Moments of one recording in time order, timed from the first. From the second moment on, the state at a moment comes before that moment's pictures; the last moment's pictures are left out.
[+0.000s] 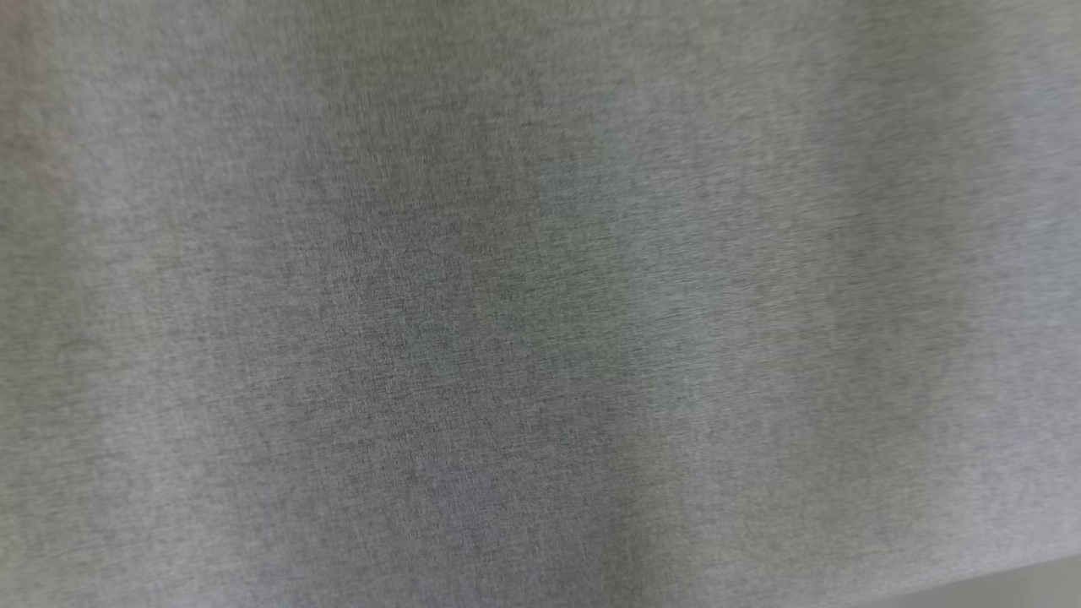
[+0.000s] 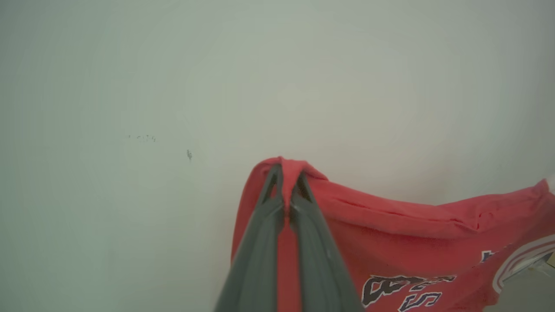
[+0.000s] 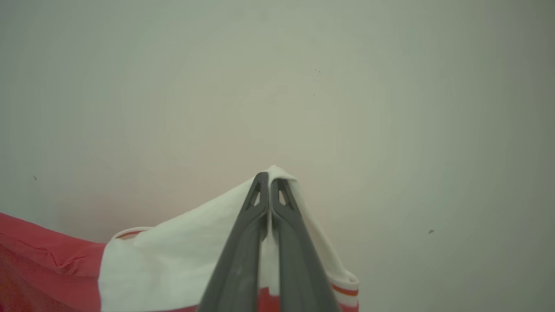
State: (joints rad) left arm -1.98 0.31 -0.57 1.05 -0.69 -0.13 -0.15; right arm -1.94 -0.33 0.53 1.01 0.66 0.13 -0.17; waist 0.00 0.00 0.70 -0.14
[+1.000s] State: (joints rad) left arm -0.33 0.41 -0.30 0.20 -0.83 0.08 -0.26; right arm -0.41 -0.51 0.50 0.32 0.96 0.13 -0.26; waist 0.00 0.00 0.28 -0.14
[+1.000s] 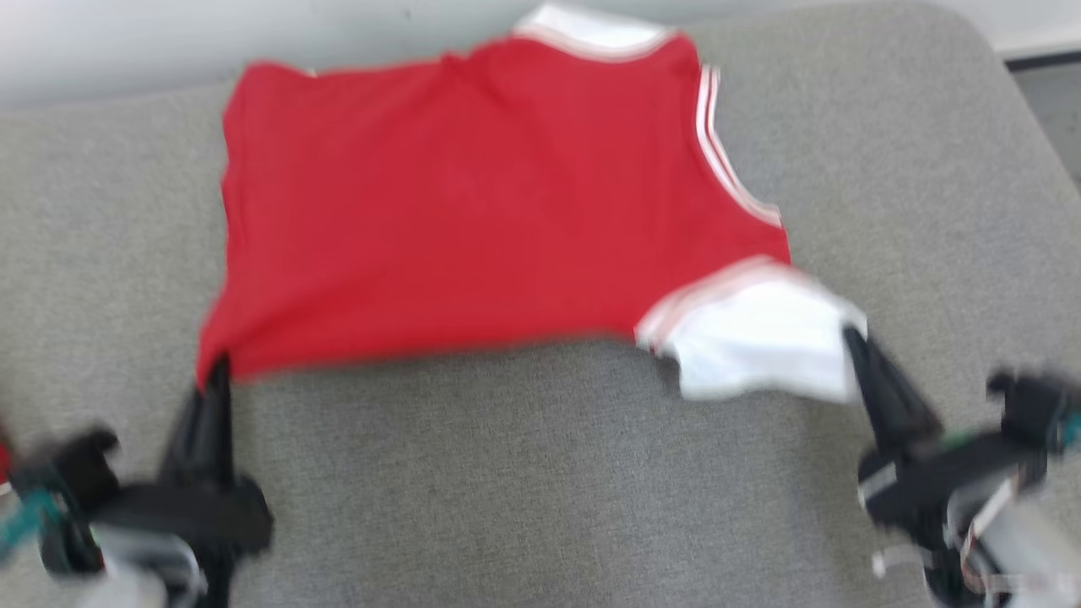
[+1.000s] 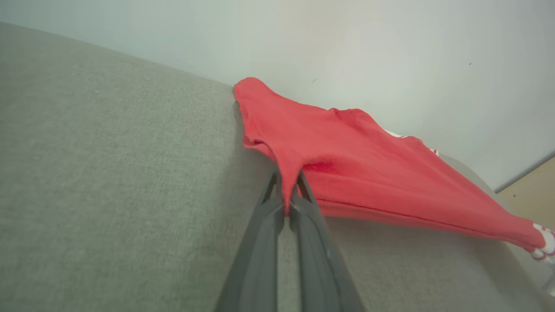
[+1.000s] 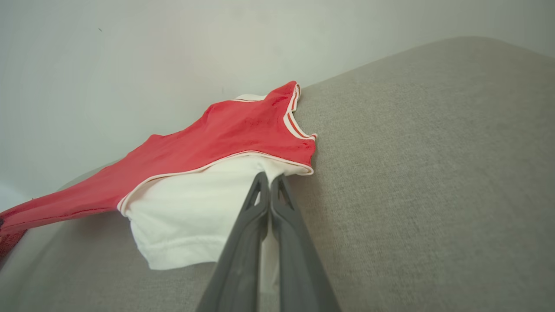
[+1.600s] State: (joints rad) left arm 0.15 0.27 -0.24 0.12 -0.76 0.11 -0.26; right arm 0.20 -0.36 0.21 0.17 0.76 0.13 -0.11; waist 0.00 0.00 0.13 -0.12
